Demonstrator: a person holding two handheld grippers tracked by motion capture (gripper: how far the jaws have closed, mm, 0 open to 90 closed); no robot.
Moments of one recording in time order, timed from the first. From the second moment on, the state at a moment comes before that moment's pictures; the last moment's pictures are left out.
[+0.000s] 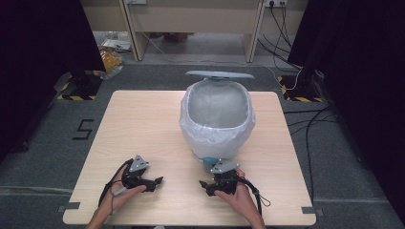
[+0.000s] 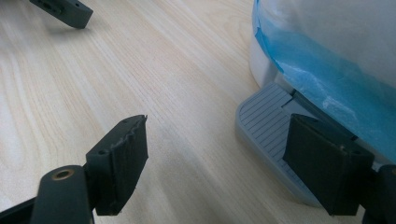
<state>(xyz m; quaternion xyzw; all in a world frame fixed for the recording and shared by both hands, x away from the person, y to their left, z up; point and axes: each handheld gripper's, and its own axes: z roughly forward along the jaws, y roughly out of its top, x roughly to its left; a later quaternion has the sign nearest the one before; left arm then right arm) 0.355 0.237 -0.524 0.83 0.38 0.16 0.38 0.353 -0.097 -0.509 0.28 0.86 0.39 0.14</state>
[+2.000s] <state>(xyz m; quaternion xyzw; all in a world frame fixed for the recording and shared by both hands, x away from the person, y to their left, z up) 0.355 0.238 -0.524 0.83 0.39 0.16 0.38 0.309 -0.197 -0.490 0.38 0.81 0.41 0.20</state>
